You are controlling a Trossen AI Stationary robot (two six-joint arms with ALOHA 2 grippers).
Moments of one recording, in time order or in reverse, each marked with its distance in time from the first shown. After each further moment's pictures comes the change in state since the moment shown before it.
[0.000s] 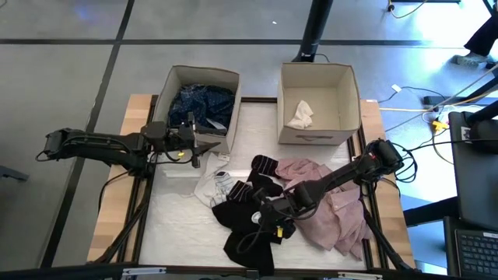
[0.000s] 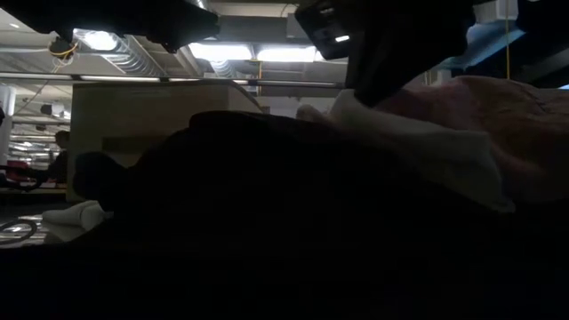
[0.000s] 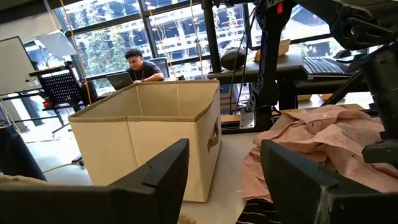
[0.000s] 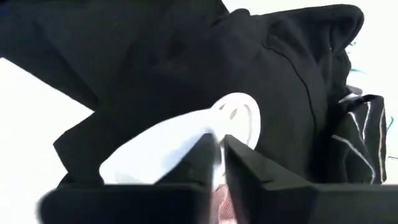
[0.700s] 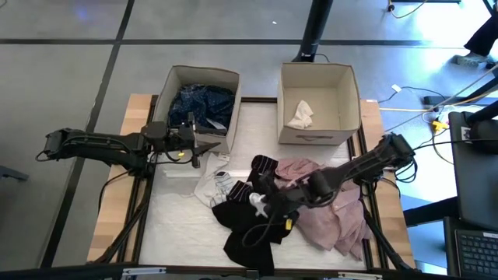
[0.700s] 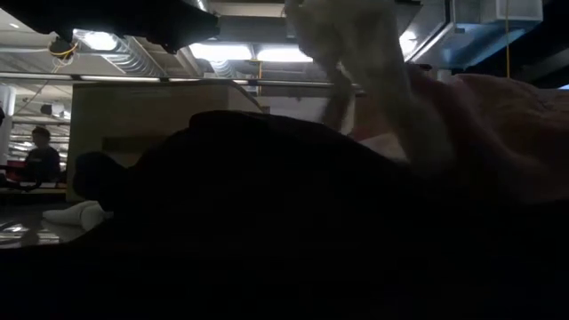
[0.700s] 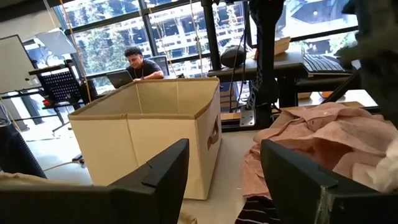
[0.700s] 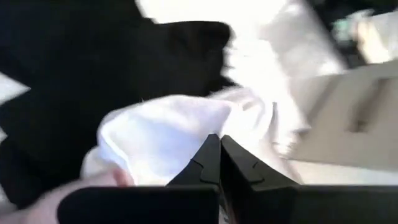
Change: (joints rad) left arm 0.000 0.000 -0.001 -0.006 0.000 0.001; right arm 0.000 -0.151 0.152 -0.241 0.271 -0.128
